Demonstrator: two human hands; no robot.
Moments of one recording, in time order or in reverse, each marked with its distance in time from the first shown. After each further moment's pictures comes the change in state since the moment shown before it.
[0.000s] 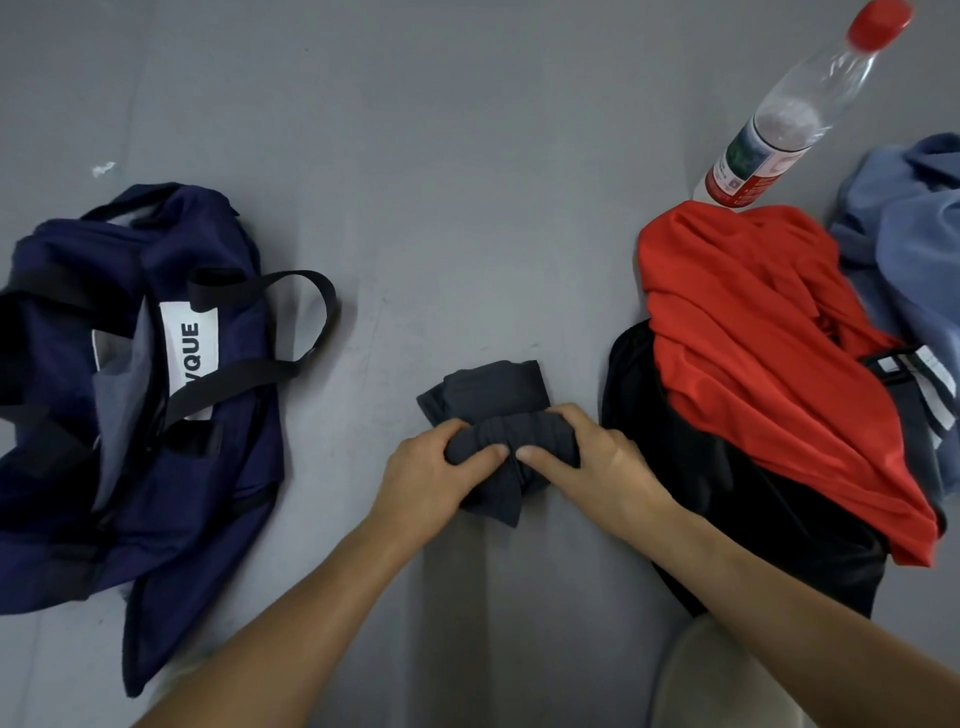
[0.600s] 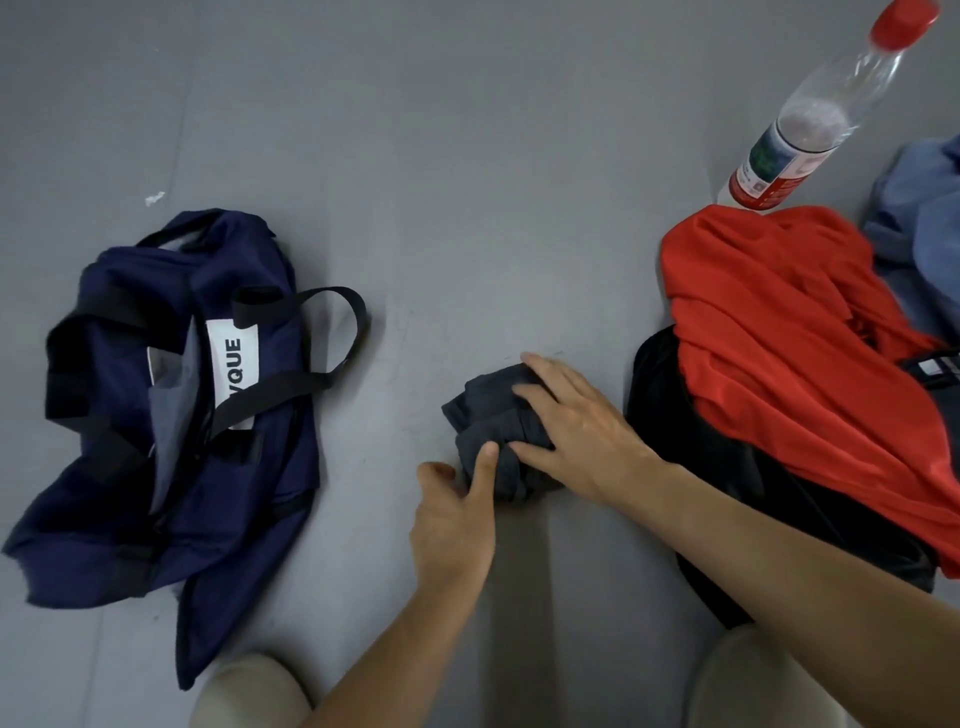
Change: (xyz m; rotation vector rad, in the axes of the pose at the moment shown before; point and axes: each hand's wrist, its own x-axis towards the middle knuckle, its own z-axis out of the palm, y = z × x) left_hand -0.035 0.015 0.025 -0.169 0.322 -0.538; right_hand 0.045 -0.030 0.004 -0.446 -0.053 -0.422
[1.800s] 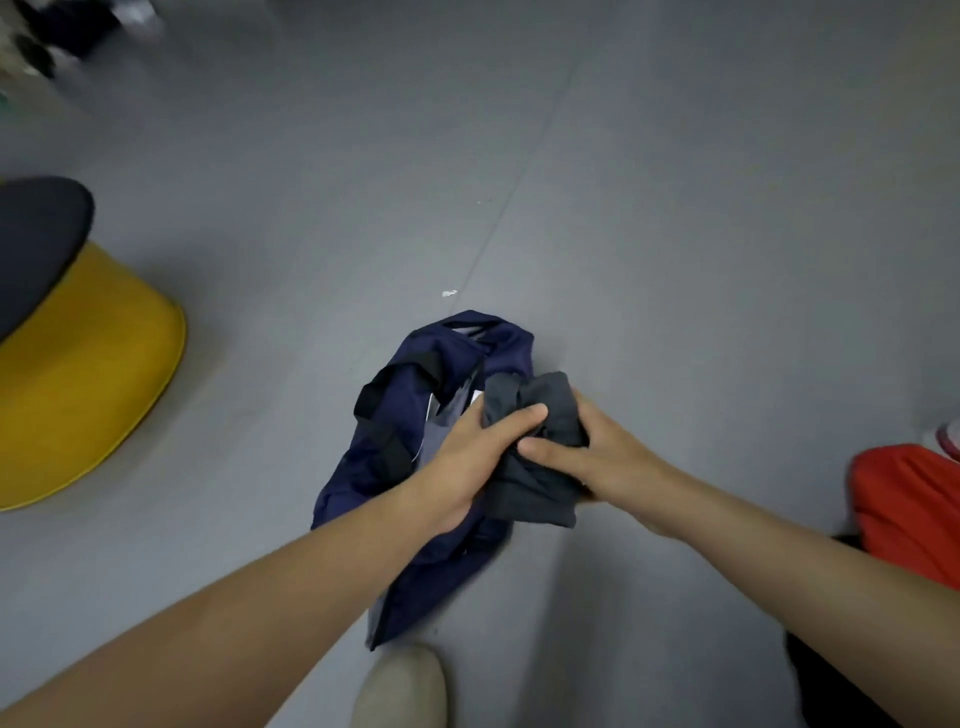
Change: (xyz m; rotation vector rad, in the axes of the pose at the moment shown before) left_hand -0.015 0.103 -0.253 -0.672 -0.302 0.264; right_hand 0.074 -0.230 -0.122 0.957 -0.321 0.033
